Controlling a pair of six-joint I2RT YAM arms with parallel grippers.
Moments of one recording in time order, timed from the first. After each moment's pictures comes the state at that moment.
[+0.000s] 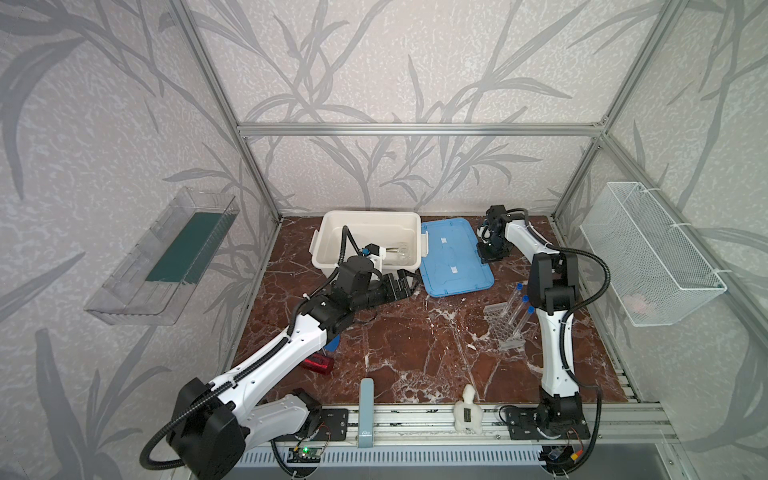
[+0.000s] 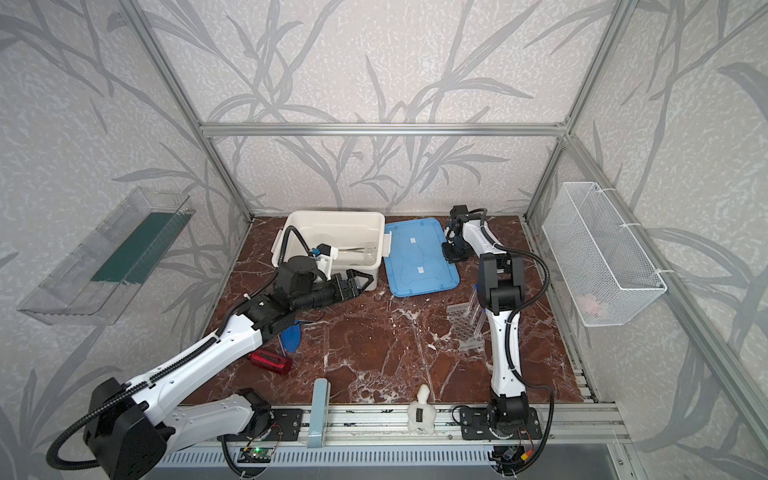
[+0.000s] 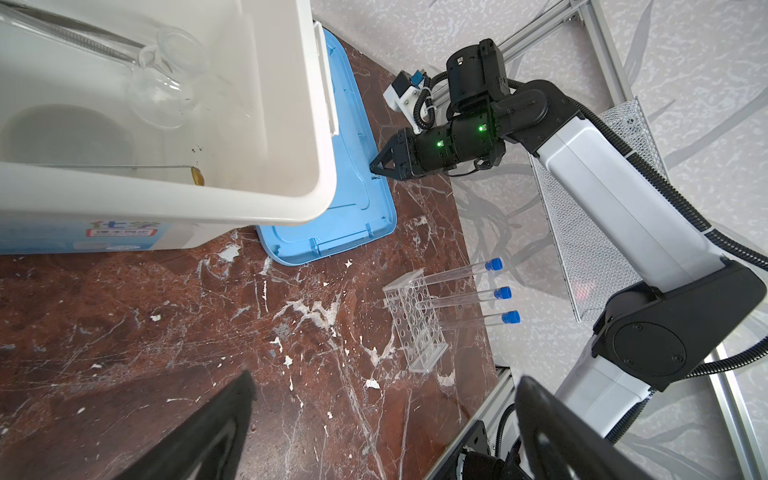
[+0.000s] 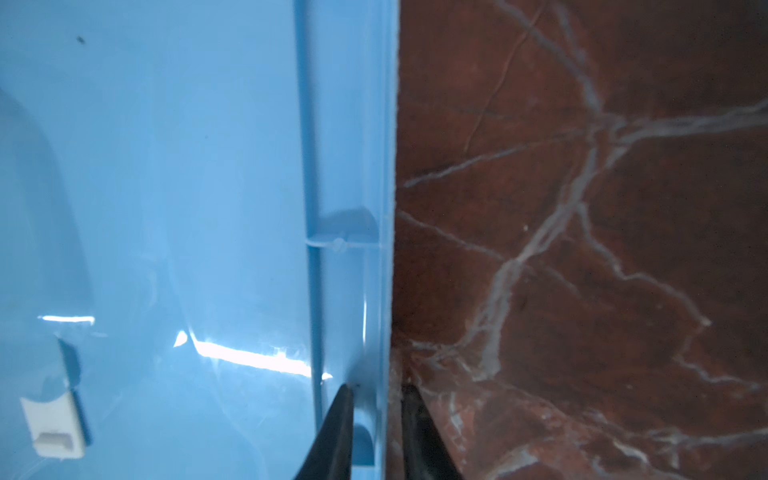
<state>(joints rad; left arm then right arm) -0.59 1.15 0.87 -0.19 0.28 -0.83 0.11 2.42 2.07 -1.01 -0.08 -0.07</state>
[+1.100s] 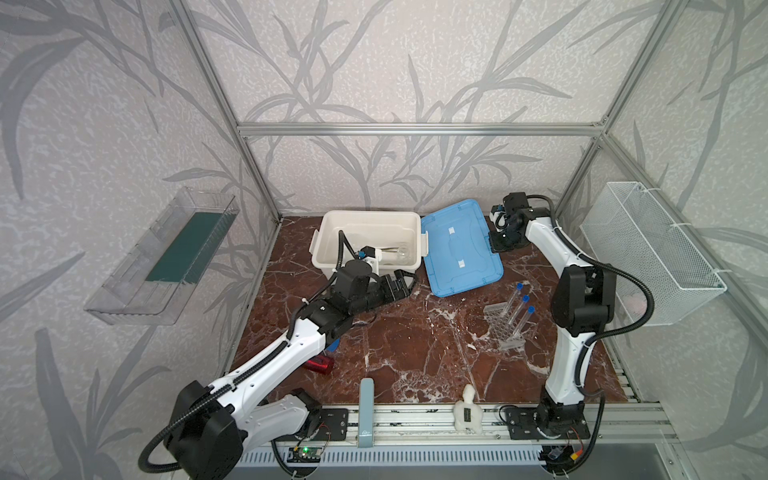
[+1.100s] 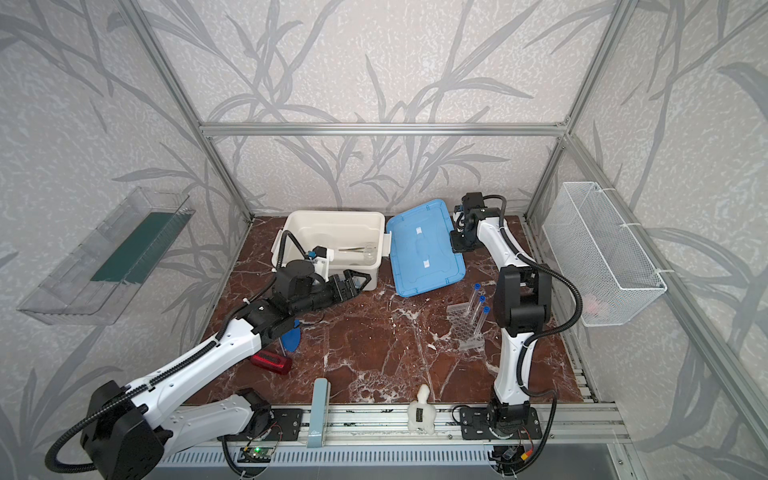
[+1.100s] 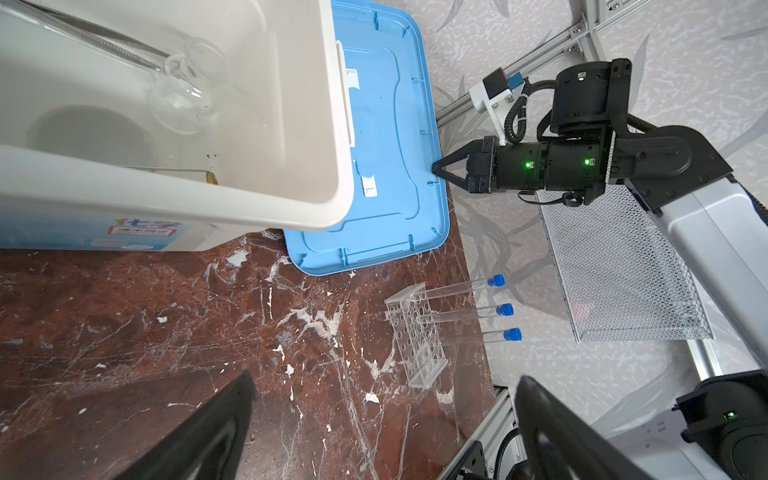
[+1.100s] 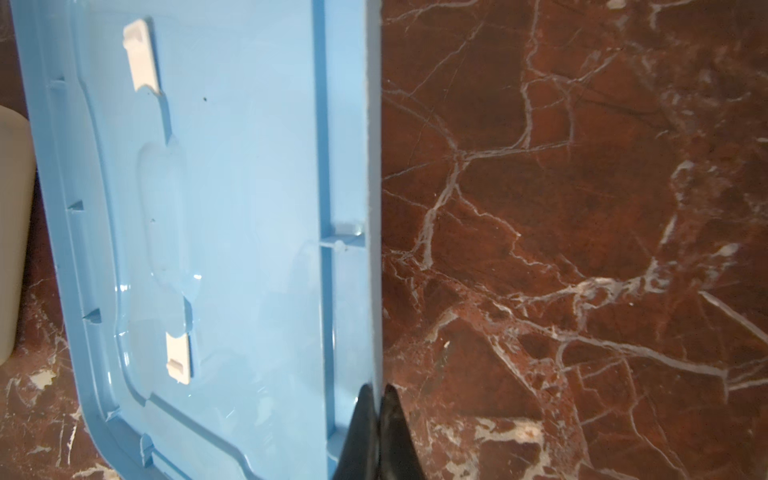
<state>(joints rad) -0.59 1.13 0.82 -0.13 0.22 -0.88 0.10 2.04 1.82 -0.92 -0.07 -0.05</state>
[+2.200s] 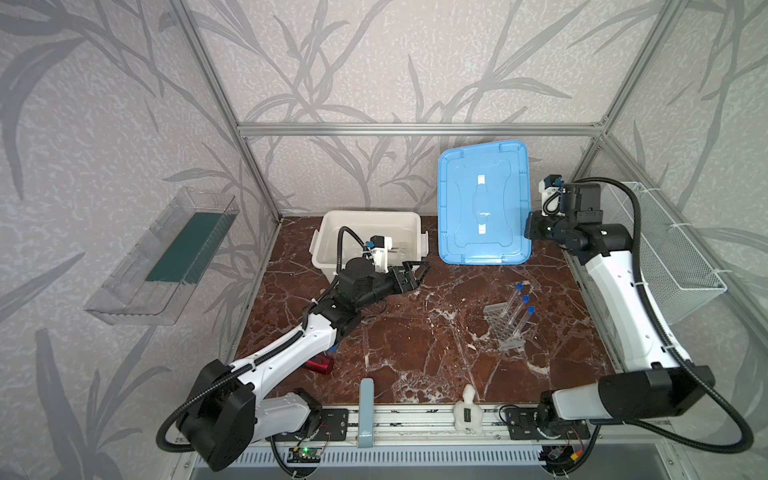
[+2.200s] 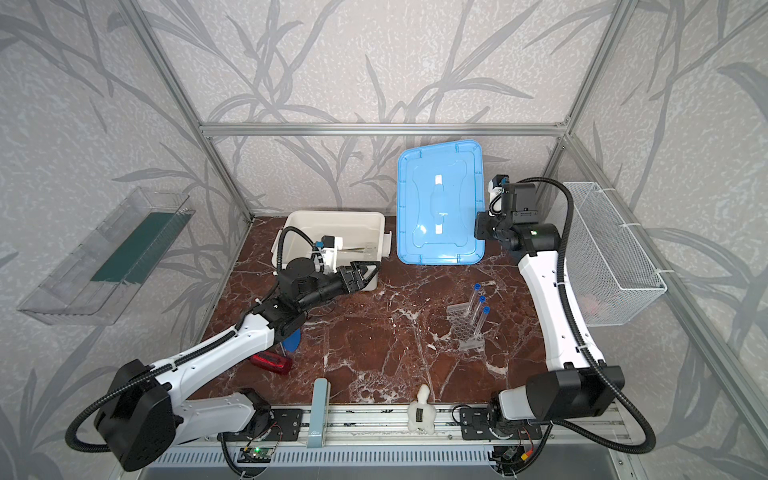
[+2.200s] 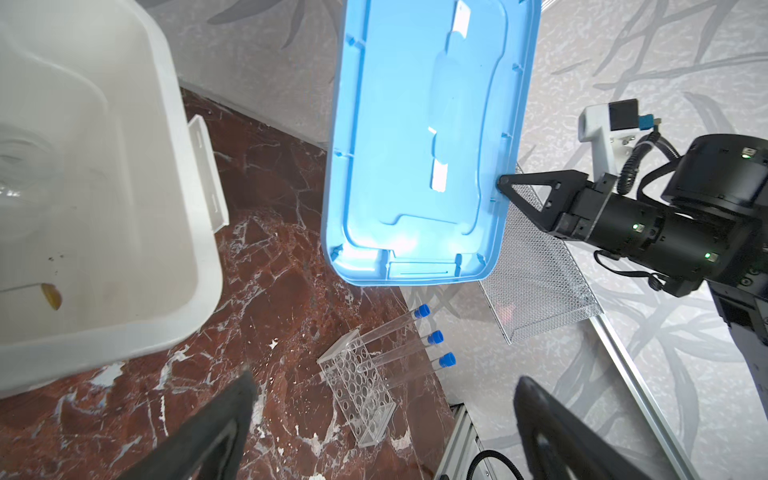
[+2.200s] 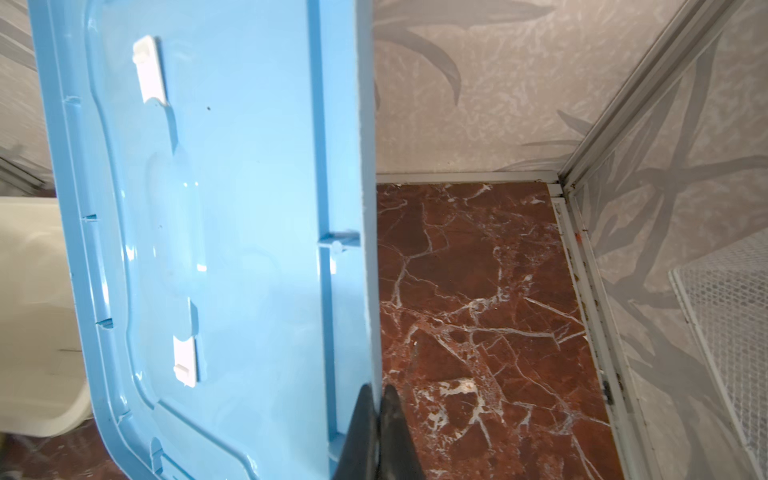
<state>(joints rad) -0.60 1.24 0.78 0.31 0.33 -0.85 0.07 1.39 1.62 -0.82 -0.08 0.12</state>
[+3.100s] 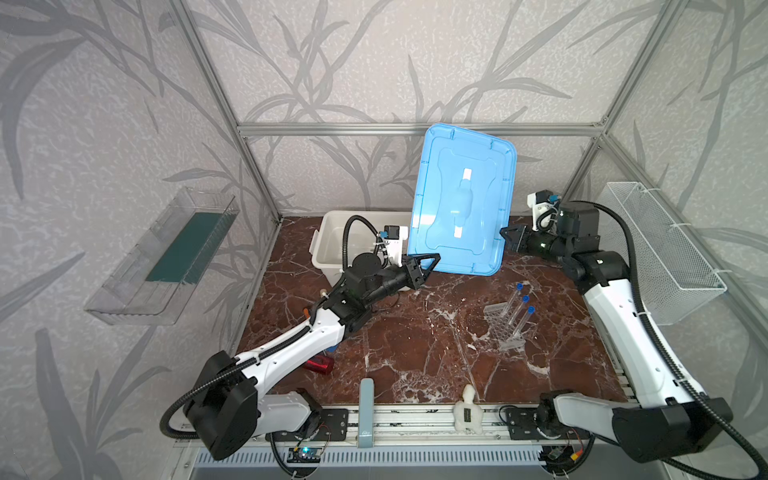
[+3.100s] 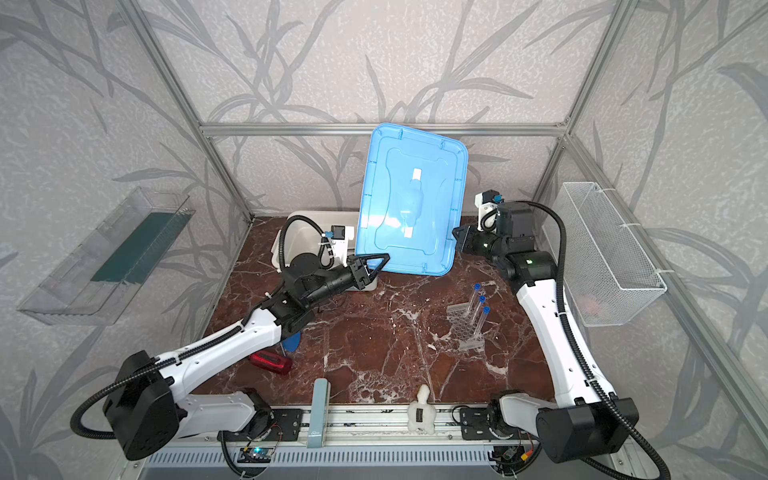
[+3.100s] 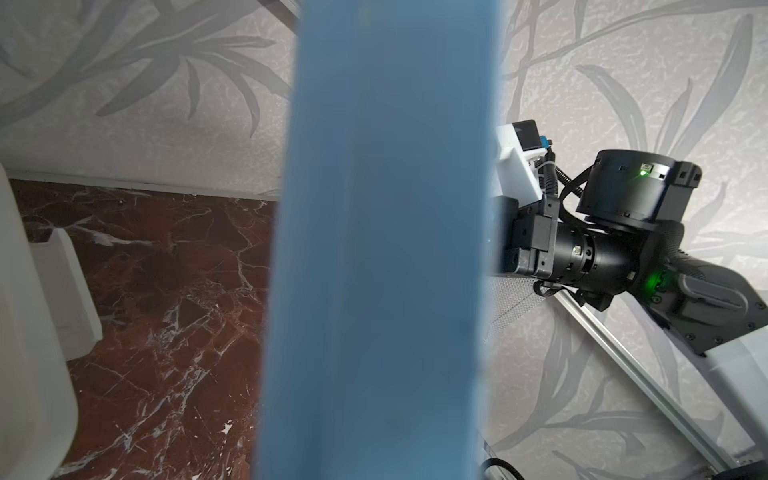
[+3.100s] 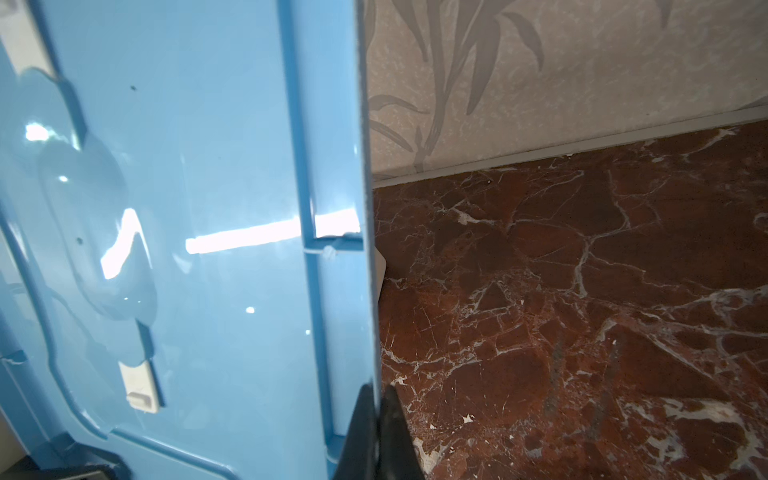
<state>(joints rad) -0.68 1.27 0.88 0.41 0.28 -0.71 0.15 1.25 1.35 -0.59 -0.39 0.41</state>
